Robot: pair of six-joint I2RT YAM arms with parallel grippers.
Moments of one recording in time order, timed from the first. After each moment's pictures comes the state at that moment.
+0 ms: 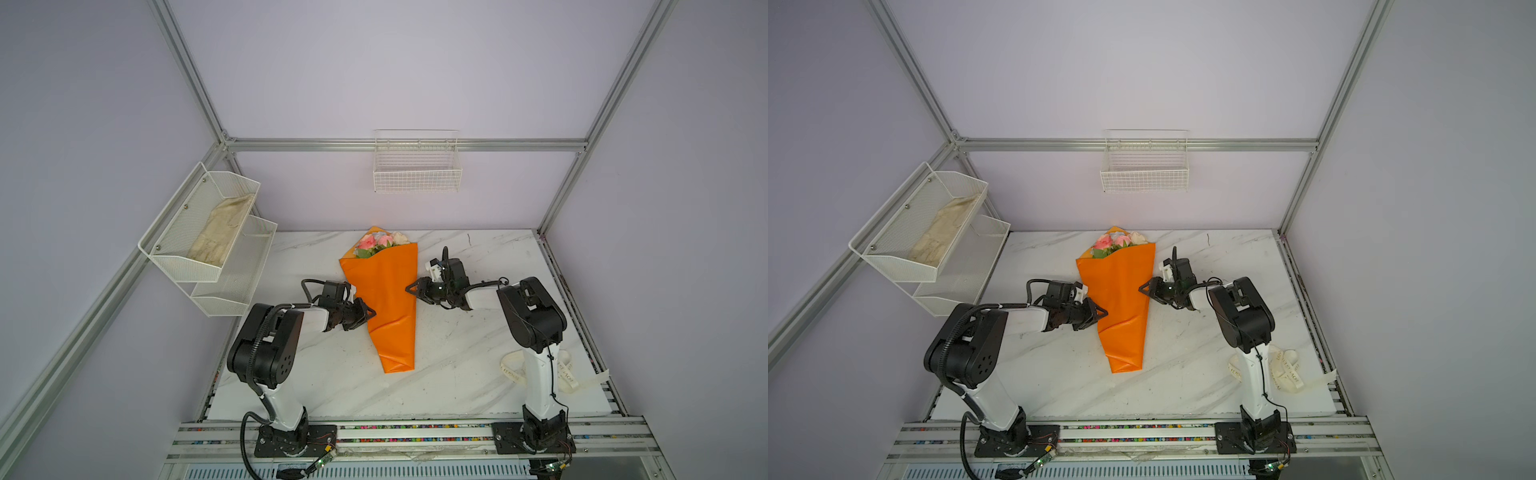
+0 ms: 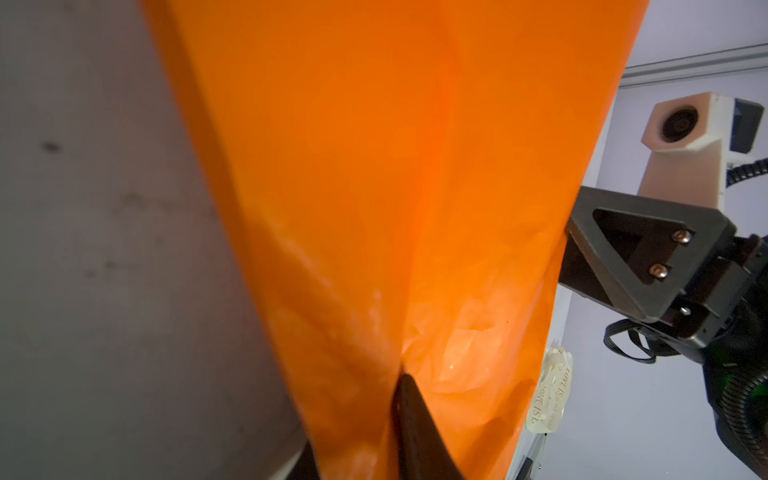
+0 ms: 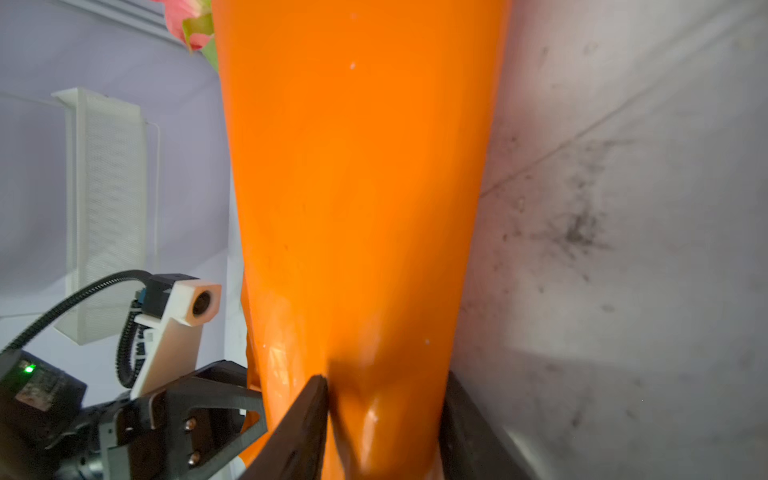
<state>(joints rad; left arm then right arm) -0.22 1.78 0.80 0.09 0.56 -0.76 0.43 2.14 1.19 0.29 -0.63 0.80</state>
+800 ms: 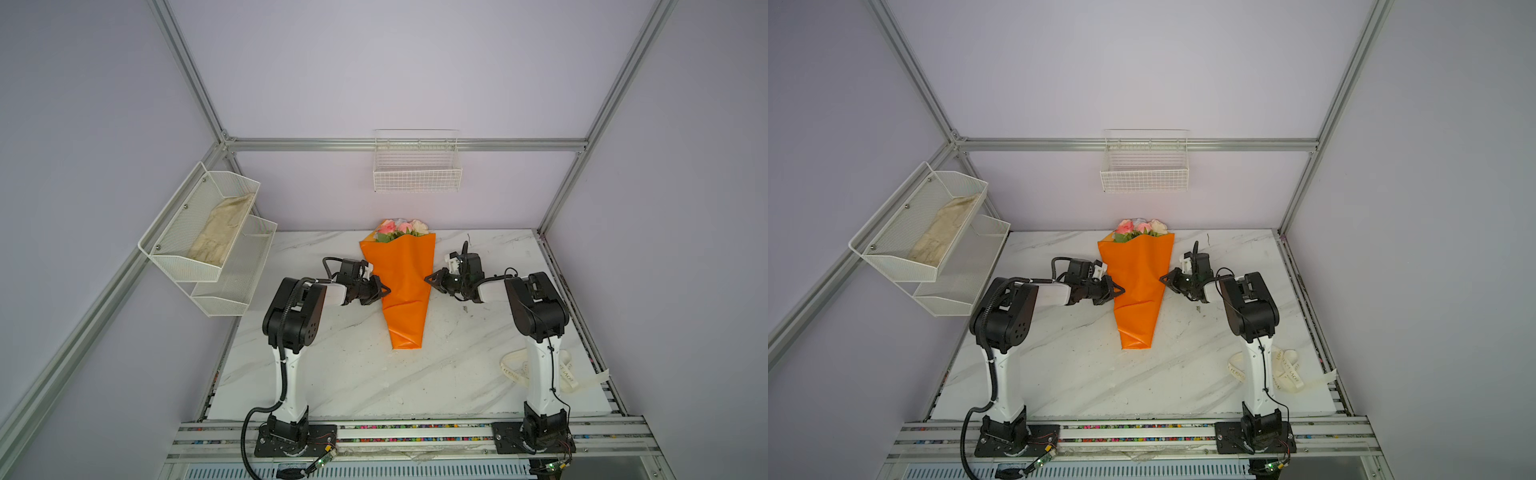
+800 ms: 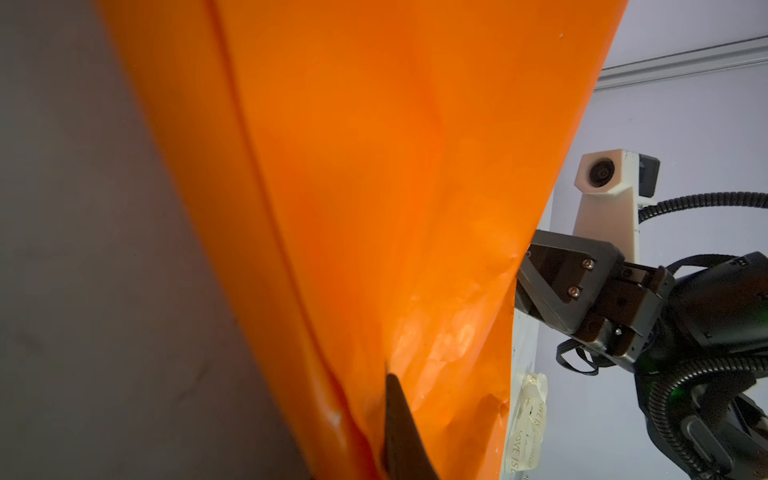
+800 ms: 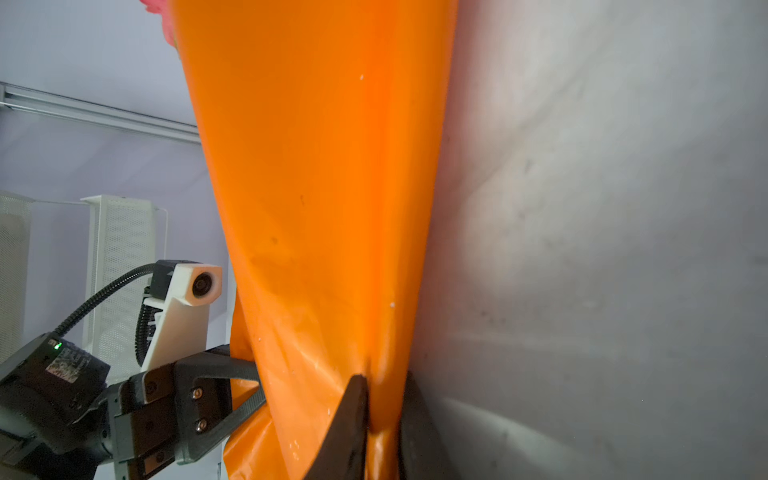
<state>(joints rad) -0.27 2.13 1.23 0.12 0.63 -0.76 0.26 2.23 1.25 0.36 -0.65 0.81</state>
